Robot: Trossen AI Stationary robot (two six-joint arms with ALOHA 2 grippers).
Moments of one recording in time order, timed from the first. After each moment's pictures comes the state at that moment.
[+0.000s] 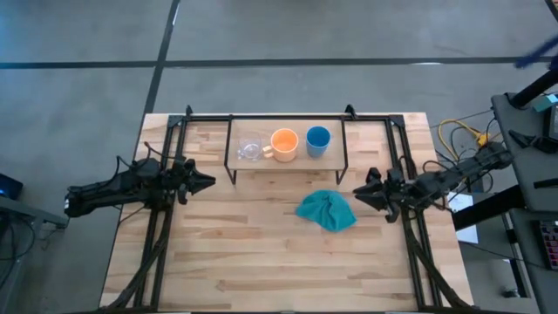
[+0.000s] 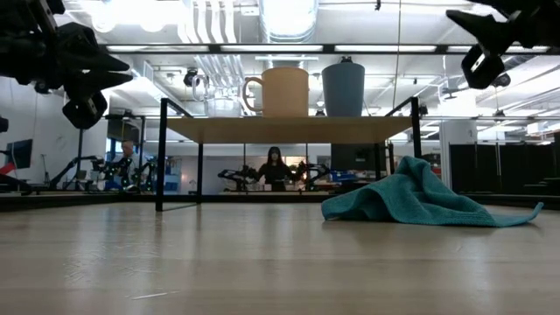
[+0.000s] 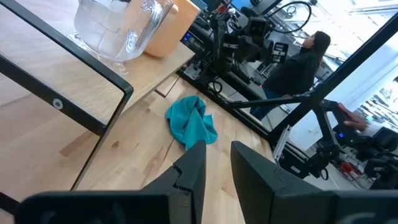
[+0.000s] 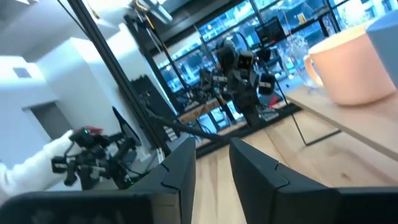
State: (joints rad) left arm 0.16 0.05 0.18 -0.29 0.09 -0.62; right arm 0.43 0.41 0.11 0.47 0.36 0.45
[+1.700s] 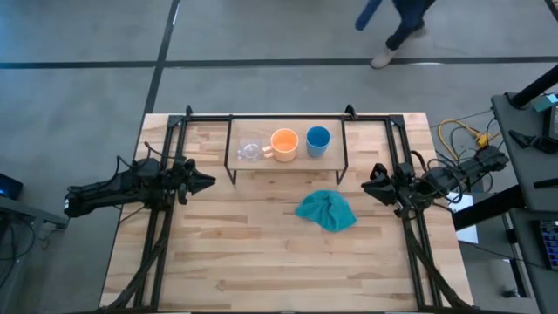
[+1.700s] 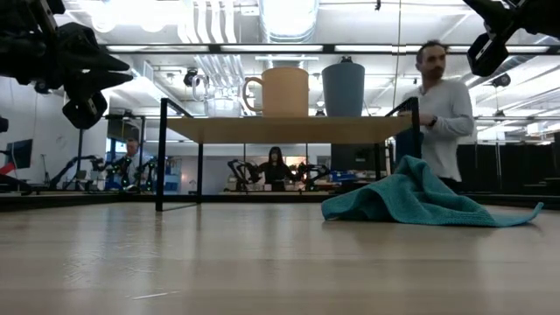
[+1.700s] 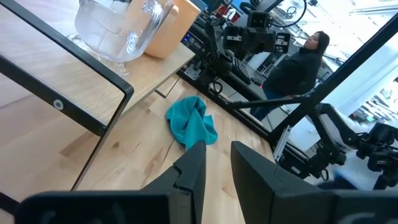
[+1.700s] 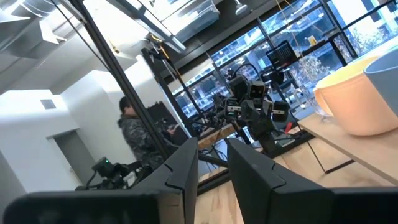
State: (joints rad) left arm 0.16 0.05 0.18 -0.29 0.09 -0.62; right arm 0.43 0.26 0.11 0.47 0.36 0.45
